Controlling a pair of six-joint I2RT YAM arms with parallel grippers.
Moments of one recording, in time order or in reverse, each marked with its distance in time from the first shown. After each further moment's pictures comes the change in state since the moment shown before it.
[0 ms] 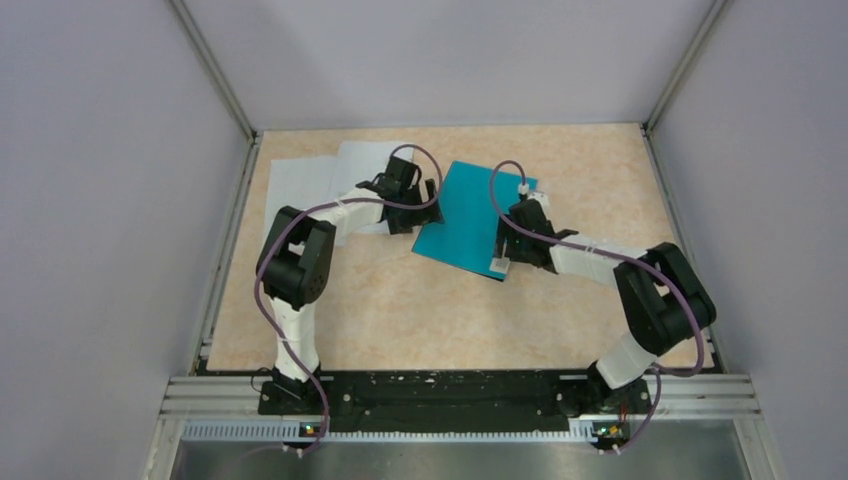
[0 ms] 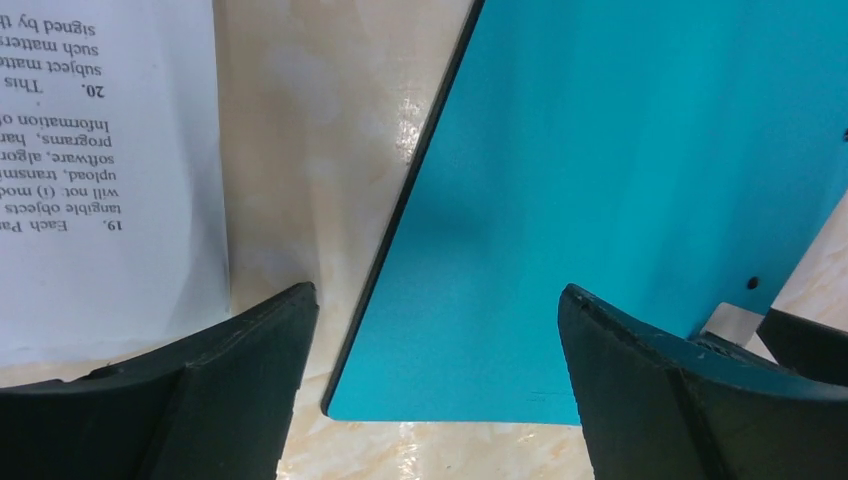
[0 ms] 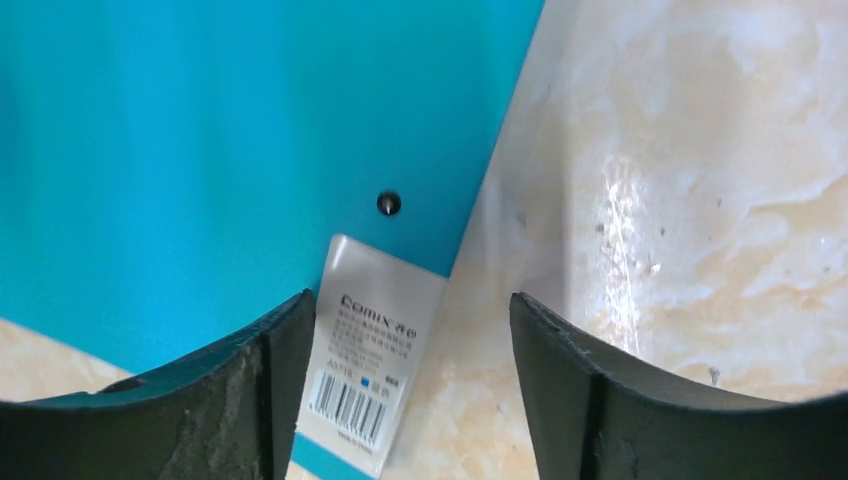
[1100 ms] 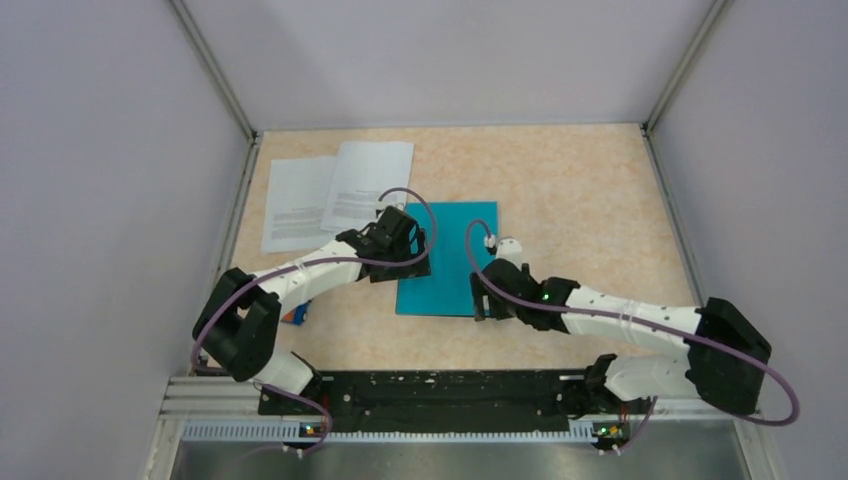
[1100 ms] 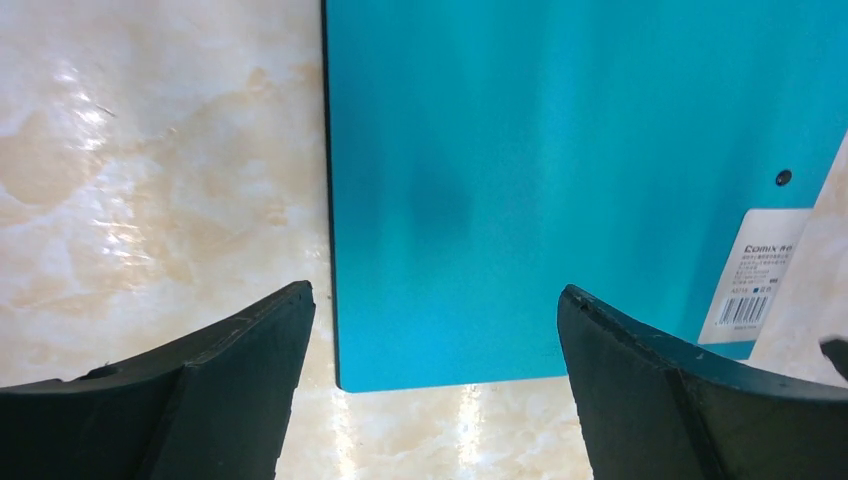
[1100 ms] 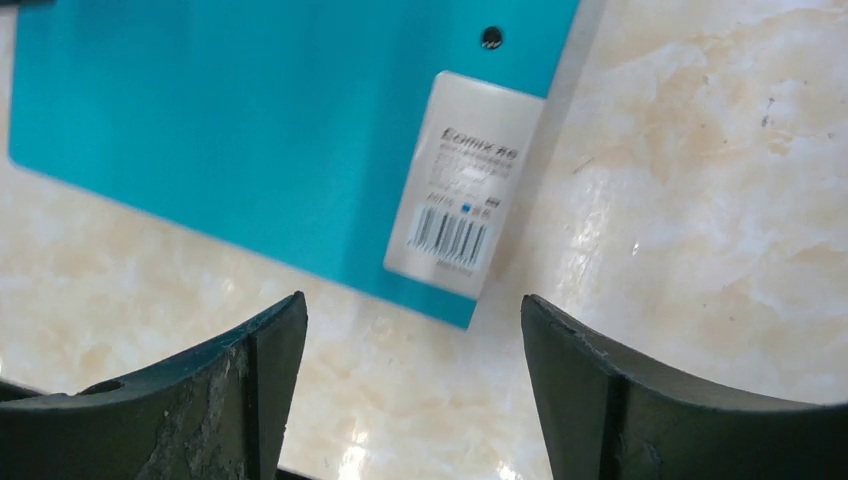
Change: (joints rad) left arm -0.207 -0.487 -0.456 -0.132 -0.195 -0.076; right arm 0.455 -0.381 -0.170 -0.289 0.087 0.156
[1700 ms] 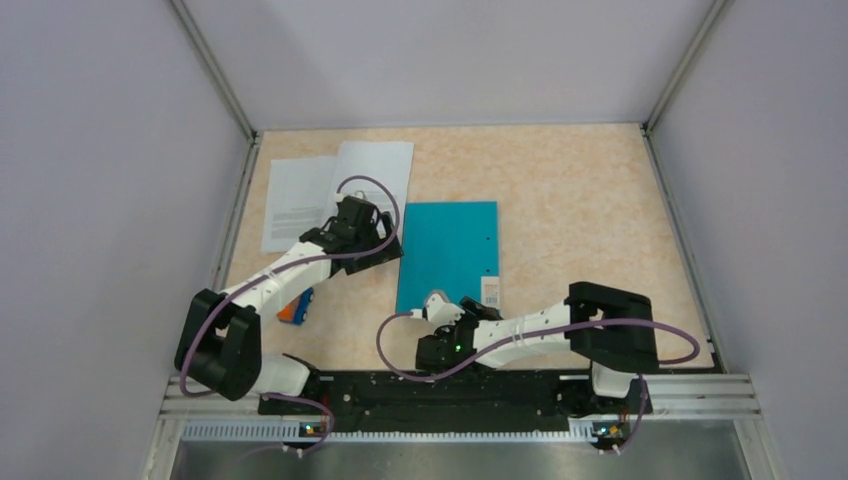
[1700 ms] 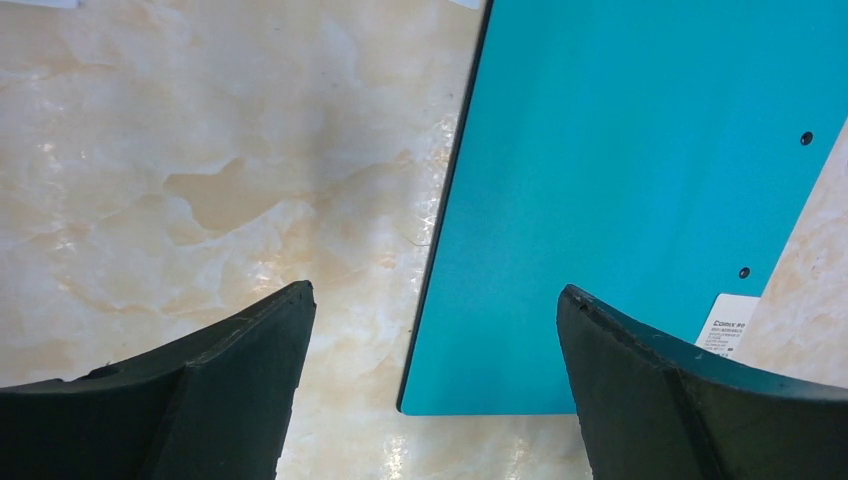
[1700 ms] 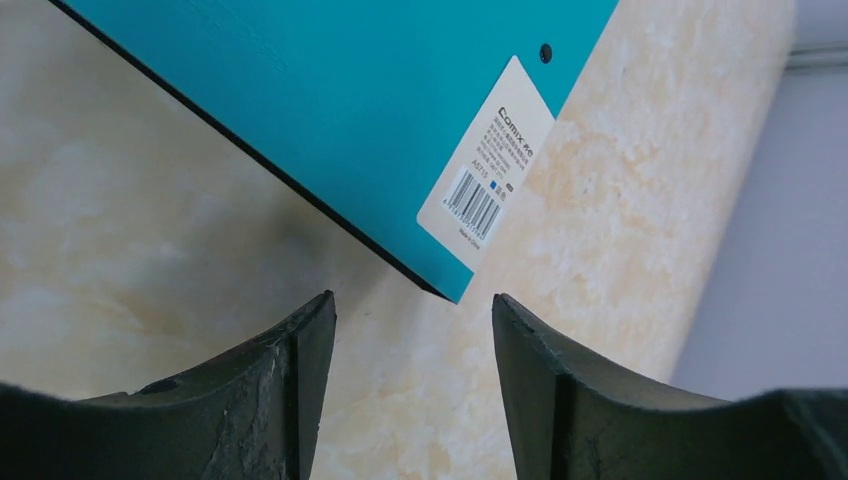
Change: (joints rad) left arm 0.209 -0.112 -0.050 0.037 0.043 0.016; right arm 0.507 0.466 0.263 -0.323 0.611 -0.145
